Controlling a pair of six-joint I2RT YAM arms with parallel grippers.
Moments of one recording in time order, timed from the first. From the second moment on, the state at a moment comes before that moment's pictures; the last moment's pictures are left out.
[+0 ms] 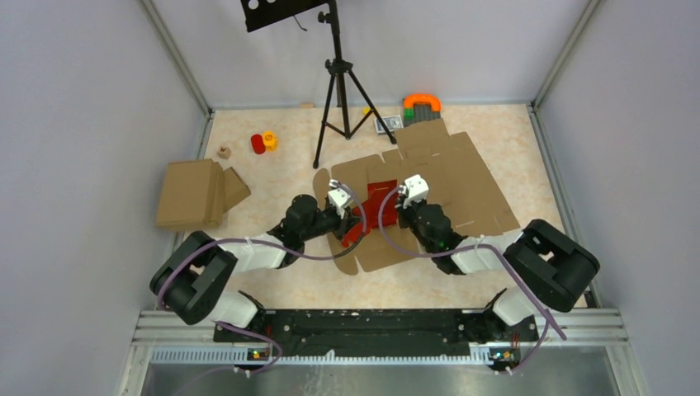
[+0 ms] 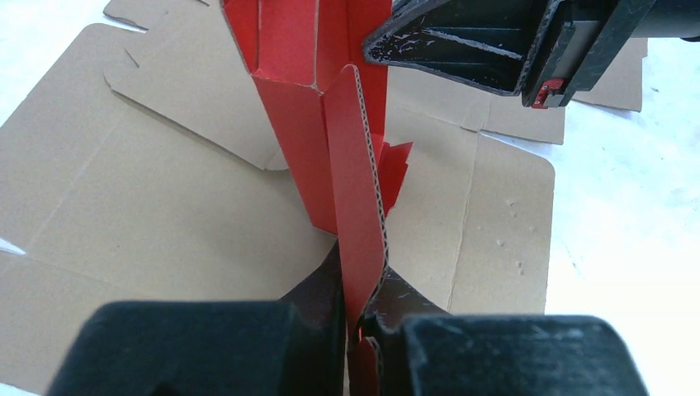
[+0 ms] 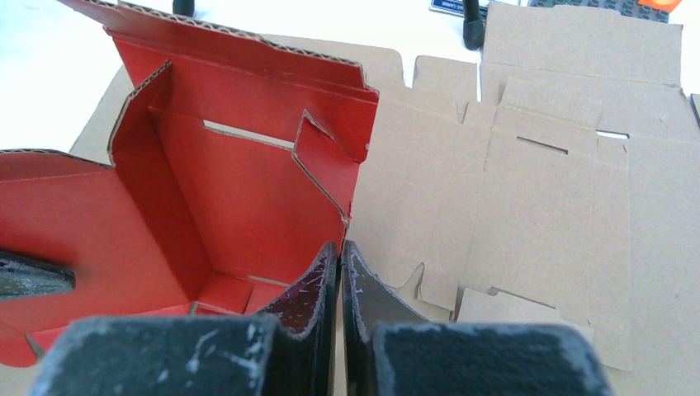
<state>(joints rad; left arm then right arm) -0.64 1.44 0.44 0.73 0.39 0.00 0.79 1.50 0.43 0.87 0.35 0.03</state>
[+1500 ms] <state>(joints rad) -0.64 1.45 0.55 0.56 0.41 0.14 0.72 1.53 0.45 0.63 -0.06 -0.08</state>
